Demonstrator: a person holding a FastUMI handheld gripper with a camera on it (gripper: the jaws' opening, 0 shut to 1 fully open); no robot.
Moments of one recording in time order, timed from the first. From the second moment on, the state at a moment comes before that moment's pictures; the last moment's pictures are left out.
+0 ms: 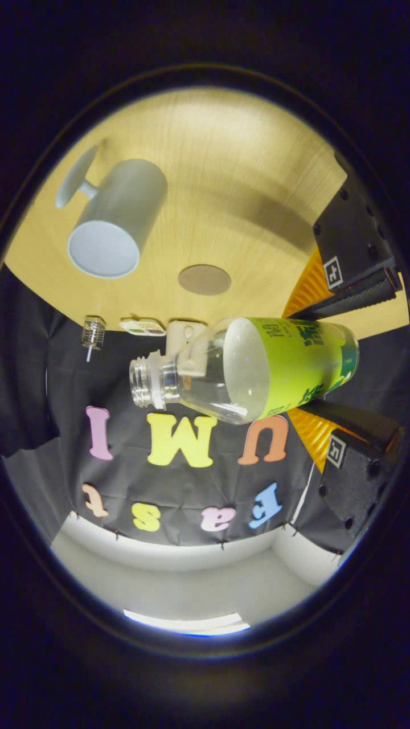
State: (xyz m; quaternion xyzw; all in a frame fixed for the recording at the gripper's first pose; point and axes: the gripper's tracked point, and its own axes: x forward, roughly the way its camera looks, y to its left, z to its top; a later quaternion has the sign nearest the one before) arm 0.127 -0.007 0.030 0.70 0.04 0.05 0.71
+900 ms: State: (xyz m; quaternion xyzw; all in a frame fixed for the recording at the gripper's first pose) arm 0.141 -0.036 0.047 0.81 0.01 0.05 0.59
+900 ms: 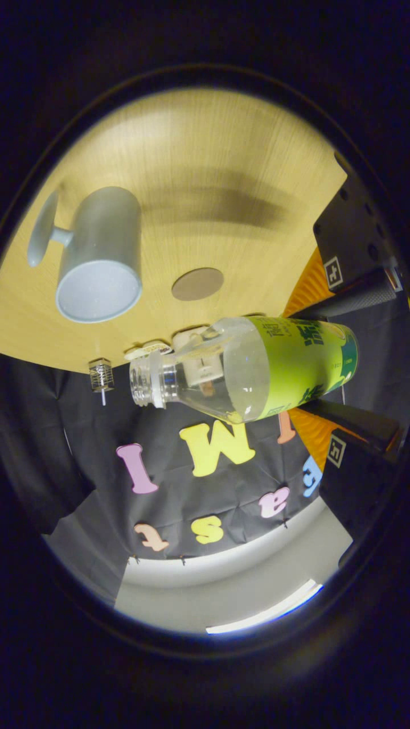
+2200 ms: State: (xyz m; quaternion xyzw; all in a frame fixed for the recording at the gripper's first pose) arm 0.145 -0.047 0.063 0.86 0.02 0.05 0.51
